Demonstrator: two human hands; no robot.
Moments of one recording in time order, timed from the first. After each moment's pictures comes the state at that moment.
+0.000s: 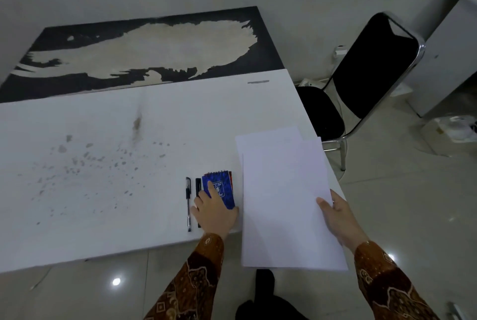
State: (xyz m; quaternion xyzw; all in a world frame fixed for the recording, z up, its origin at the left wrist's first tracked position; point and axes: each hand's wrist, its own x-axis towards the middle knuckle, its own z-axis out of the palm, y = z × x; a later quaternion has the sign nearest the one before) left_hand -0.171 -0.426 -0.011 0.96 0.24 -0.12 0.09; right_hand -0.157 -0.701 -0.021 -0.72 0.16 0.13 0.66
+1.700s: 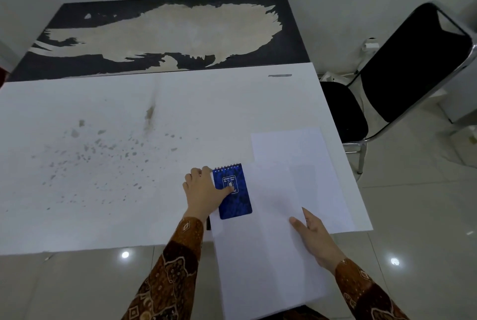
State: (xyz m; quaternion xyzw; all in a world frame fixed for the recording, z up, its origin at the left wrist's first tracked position) left_hand -0.124 -0.359 -0.007 0.94 0.23 -0.07 0.24; right_hand -0.160 -0.649 -0.093 -0.73 0.12 0.29 0.62
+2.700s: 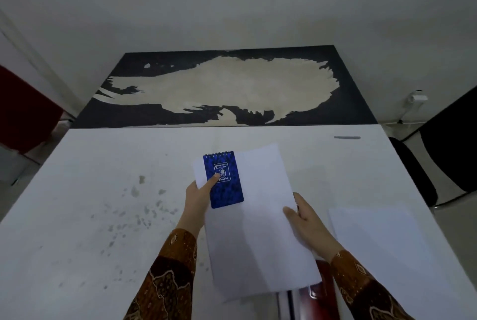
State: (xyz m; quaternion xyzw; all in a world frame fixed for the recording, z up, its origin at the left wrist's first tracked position) left_hand -0.012 -0.134 0.057 0.57 0.36 0.04 0.74; right_hand 0.000 -0.382 0.037 -0.76 -0.07 0.24 0.59
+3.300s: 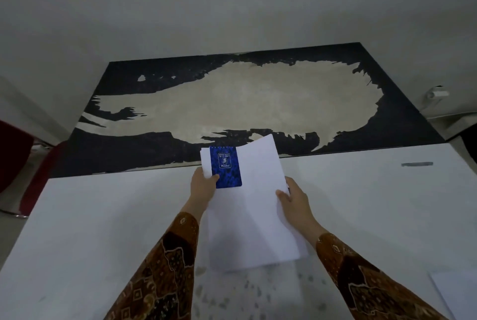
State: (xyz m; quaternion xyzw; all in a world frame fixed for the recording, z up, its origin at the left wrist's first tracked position) left_hand 0.189 0.064 -0.013 0.73 0.34 -0.03 0.59; right_hand 0.169 -0.157 -0.006 -0.84 0.04 0.13 0.52
